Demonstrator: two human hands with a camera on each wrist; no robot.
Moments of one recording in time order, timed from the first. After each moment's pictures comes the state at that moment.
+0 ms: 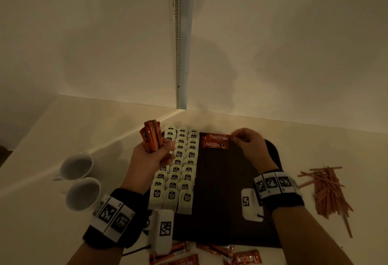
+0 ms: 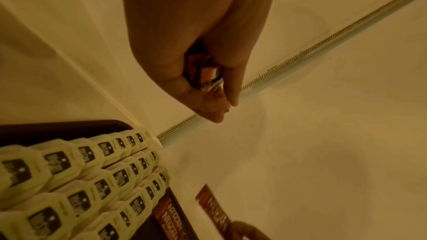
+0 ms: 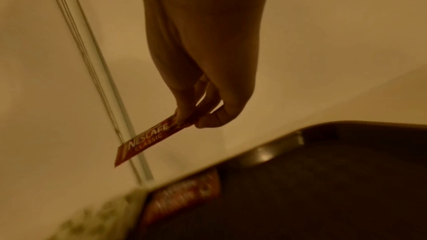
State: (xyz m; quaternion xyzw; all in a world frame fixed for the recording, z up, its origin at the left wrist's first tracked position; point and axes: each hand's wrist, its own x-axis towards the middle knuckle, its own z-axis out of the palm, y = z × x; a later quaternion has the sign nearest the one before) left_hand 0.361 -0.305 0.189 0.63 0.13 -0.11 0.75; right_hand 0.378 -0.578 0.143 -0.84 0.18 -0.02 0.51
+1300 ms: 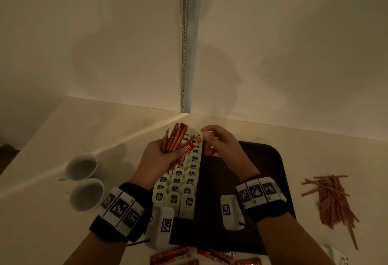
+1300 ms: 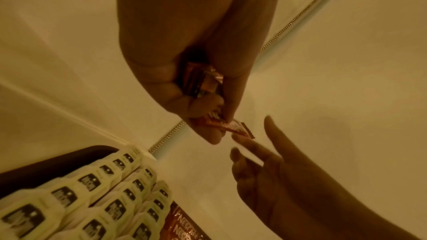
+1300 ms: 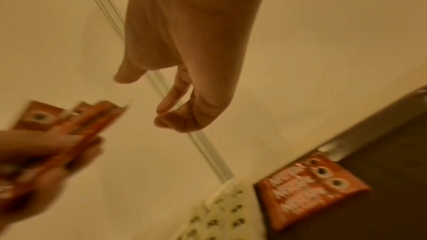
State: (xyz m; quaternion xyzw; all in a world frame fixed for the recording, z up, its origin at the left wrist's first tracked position) left_hand 0.367 -0.310 0.197 0.76 0.05 -0.13 0.63; right_hand 0.380 -0.504 0.176 -0.75 0.05 0.08 0.65
